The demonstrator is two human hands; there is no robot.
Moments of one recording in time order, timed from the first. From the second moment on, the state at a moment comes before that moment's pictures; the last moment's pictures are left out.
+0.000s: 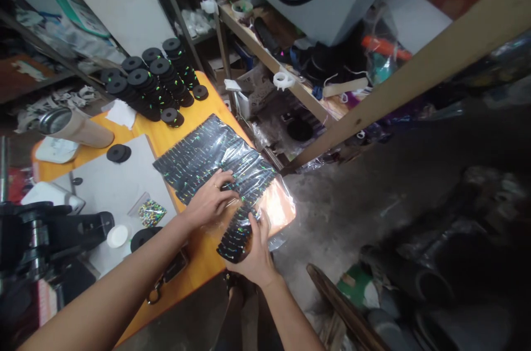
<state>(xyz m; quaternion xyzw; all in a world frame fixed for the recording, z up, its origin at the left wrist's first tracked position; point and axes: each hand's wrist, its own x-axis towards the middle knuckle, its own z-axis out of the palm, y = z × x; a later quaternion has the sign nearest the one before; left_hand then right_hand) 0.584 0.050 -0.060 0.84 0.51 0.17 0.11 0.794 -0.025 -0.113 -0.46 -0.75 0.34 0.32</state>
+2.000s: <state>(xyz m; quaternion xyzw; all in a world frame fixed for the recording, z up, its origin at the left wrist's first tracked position) 0.681 -0.076 -0.101 0.38 0.74 0.43 0.35 0.795 0.009 -0.091 -0.42 -0.78 0.35 0.29</state>
